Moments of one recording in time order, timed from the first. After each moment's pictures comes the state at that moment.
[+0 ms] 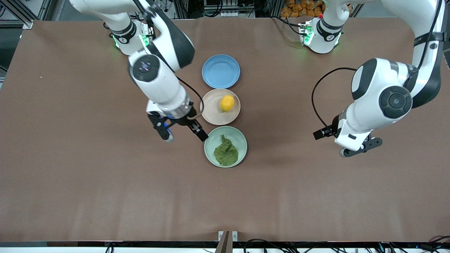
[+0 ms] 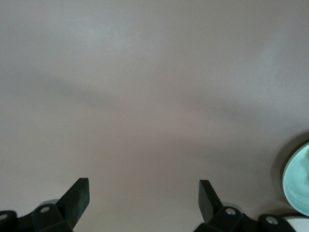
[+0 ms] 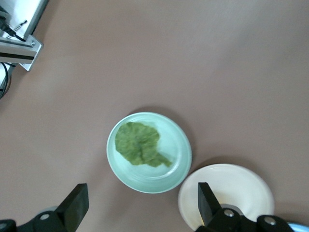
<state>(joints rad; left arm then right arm) -0.06 0.31 -0.22 -1.66 0.04 1.85 -0.61 0.52 0.40 0.06 -1.50 0.11 2.10 1.40</state>
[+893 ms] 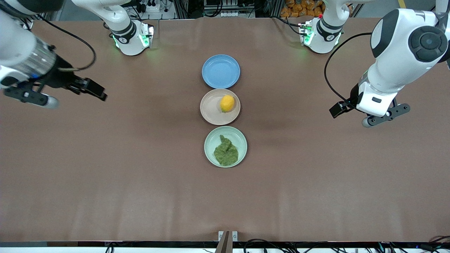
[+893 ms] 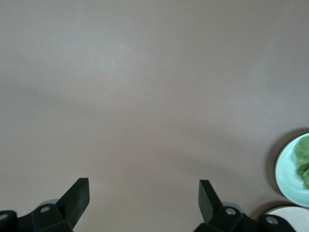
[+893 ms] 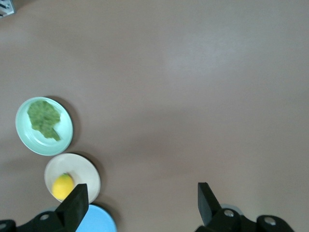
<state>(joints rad) -0.10 0.04 -0.15 -1.81 0.03 1.85 -0.61 0.10 0.00 0.05 -1.58 0.12 1.57 0.42</state>
